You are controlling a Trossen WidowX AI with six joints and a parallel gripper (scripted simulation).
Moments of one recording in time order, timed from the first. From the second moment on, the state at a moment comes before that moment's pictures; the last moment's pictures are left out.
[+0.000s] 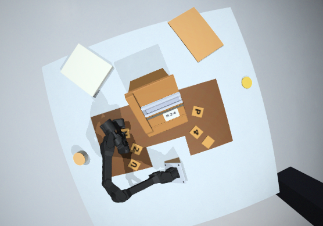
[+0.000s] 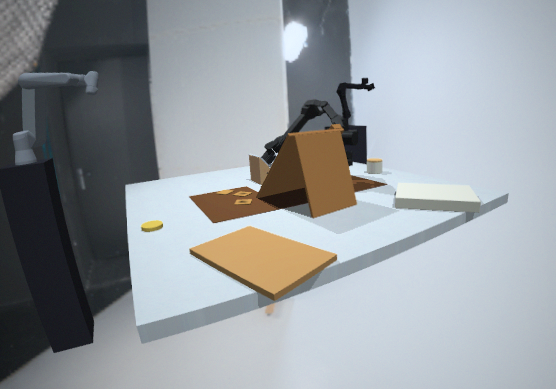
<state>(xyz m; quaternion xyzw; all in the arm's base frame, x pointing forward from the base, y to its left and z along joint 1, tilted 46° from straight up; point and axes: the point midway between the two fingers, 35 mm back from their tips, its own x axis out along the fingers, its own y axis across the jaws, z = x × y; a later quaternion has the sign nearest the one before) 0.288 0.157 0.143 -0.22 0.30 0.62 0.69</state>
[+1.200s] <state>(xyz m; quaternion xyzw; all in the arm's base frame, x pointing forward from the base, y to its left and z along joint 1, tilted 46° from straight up) 0.289 0.171 0.128 -0.22 0.30 0.62 0.69</state>
